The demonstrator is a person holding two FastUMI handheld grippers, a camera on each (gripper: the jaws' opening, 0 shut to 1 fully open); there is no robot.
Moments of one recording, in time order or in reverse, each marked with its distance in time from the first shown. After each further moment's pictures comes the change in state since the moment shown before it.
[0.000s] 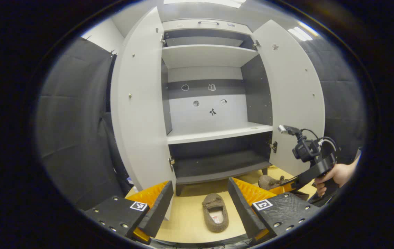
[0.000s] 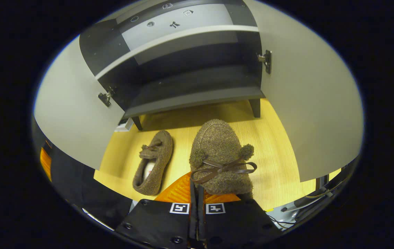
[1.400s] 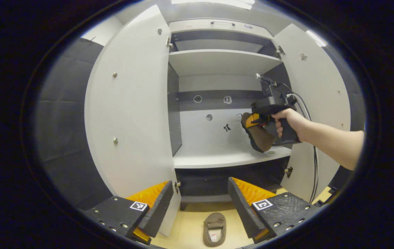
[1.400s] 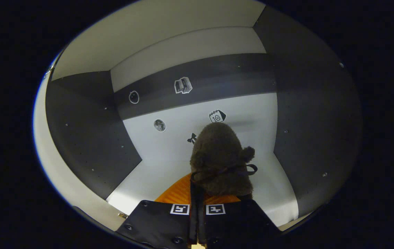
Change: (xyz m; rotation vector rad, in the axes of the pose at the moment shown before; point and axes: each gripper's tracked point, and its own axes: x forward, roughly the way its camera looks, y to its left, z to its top) left arm 0.057 0.022 0.094 -0.061 -0.052 0.160; right arm 0.011 0.061 0.431 -0.109 -0.506 0.062
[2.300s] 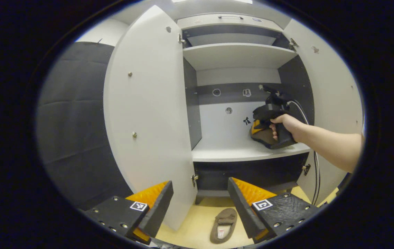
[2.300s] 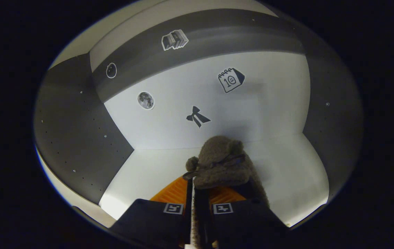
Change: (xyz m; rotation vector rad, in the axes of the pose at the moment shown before) left arm -0.019 0.020 -0.022 0.010 0.094 0.190; right arm 0.070 0.029 -0.052 0.075 0.207 0.061
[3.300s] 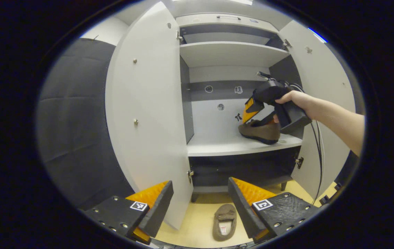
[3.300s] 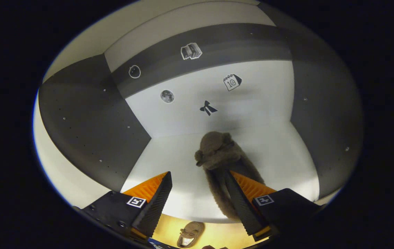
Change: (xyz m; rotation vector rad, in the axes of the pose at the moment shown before) left arm 0.006 0.008 -0.020 0.015 -0.008 -0.166; right arm -0.097 0.023 -0.028 -0.008 0.099 -0.025
